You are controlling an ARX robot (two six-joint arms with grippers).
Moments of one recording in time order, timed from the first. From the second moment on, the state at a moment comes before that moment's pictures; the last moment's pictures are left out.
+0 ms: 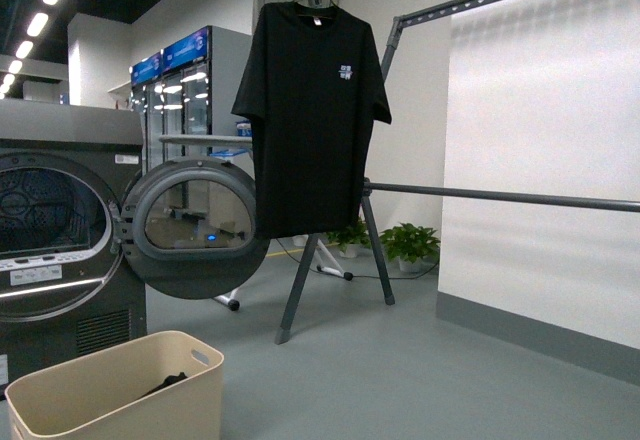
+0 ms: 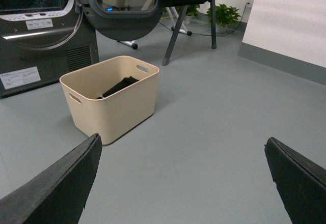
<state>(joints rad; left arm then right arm) 0.00 0.00 0.02 0.00 0.00 0.00 0.00 0.00 0.01 0.00 0.00 0.00</state>
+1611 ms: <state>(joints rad) 0.00 0.00 0.02 0.00 0.00 0.00 0.00 0.00 0.01 0.00 0.00 0.00</state>
